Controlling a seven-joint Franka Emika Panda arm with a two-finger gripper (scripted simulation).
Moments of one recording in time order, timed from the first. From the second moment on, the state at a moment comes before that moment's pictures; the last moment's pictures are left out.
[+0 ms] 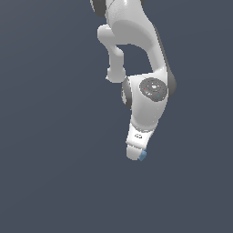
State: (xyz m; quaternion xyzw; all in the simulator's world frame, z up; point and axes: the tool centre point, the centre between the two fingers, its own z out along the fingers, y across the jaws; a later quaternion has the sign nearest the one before) arm 0.068 0.091 0.138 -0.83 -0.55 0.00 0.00
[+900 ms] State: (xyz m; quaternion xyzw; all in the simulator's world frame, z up) arm 0.078 0.105 0.130 -0.77 -0.64 0.00 0.00
